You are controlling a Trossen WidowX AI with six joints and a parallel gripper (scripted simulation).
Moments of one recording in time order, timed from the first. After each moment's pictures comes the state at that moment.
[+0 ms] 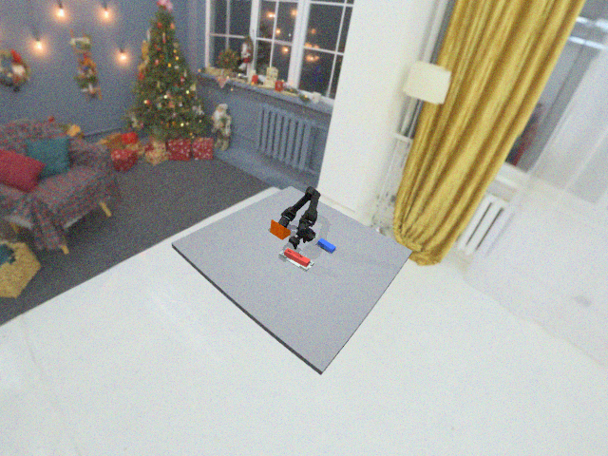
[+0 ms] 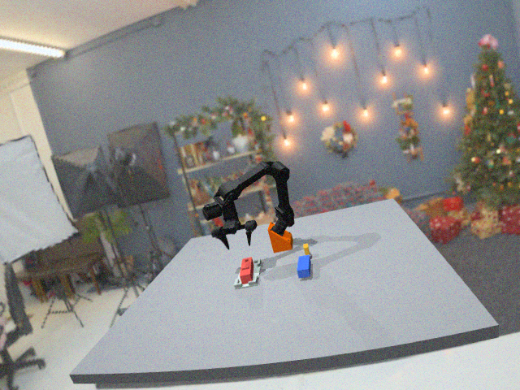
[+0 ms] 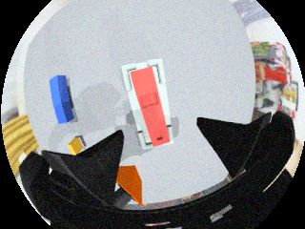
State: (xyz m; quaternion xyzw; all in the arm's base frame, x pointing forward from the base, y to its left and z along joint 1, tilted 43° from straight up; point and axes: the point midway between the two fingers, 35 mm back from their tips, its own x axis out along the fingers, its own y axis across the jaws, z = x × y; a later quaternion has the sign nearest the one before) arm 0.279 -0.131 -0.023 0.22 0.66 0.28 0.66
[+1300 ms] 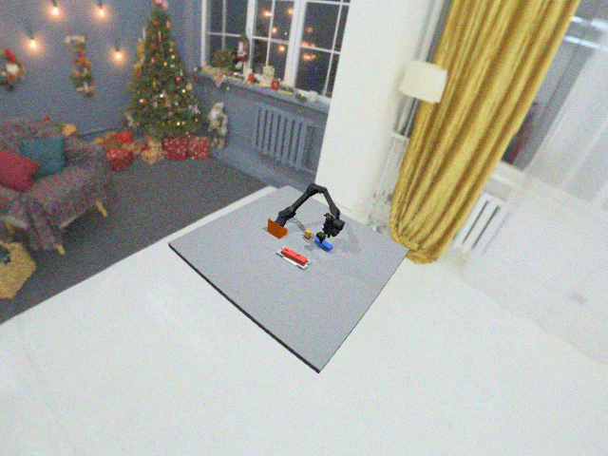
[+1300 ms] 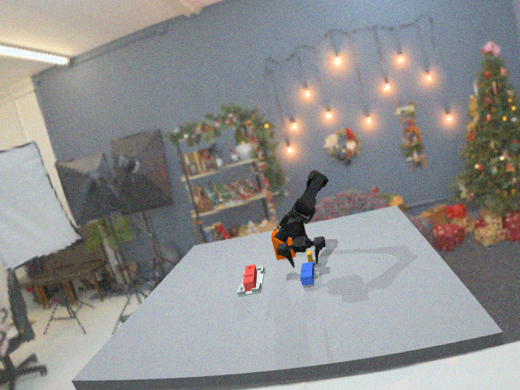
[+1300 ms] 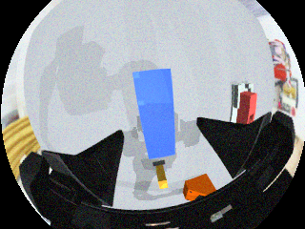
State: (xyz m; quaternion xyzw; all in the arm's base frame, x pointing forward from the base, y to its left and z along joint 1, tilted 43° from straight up) arm 0.324 0.112 0.101 0.23 0.67 0.28 0.65
